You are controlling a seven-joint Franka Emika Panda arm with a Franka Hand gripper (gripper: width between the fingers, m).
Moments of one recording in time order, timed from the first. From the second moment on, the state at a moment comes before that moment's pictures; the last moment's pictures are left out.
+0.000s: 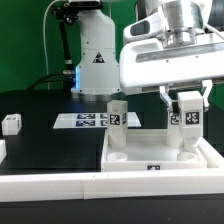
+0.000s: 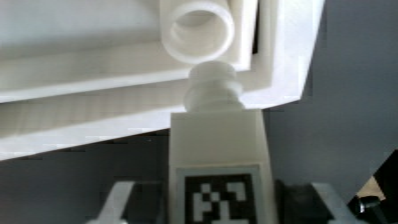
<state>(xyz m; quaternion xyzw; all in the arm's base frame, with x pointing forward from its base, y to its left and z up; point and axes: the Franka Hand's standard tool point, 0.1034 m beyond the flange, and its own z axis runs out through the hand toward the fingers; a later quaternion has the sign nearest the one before) 0.598 0.109 0.099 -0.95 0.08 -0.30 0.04</state>
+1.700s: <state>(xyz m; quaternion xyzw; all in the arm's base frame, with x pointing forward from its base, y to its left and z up) 0.585 0.116 0.071 -0.96 0.07 -0.29 0.03</state>
